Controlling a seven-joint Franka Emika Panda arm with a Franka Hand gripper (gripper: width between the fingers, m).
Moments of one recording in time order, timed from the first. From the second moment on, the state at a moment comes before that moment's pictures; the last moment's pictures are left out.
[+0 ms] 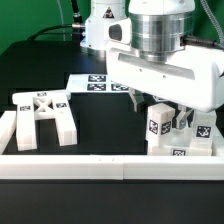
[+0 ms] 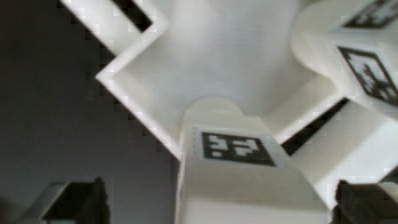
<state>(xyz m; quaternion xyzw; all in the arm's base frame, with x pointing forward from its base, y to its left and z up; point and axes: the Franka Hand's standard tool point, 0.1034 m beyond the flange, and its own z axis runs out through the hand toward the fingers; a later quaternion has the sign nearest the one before) 0.651 0.038 0.068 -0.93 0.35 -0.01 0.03</state>
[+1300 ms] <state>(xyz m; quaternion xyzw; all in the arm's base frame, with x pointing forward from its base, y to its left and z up) 0.651 0.032 0.068 -1.00 -0.10 -0.02 0.00</state>
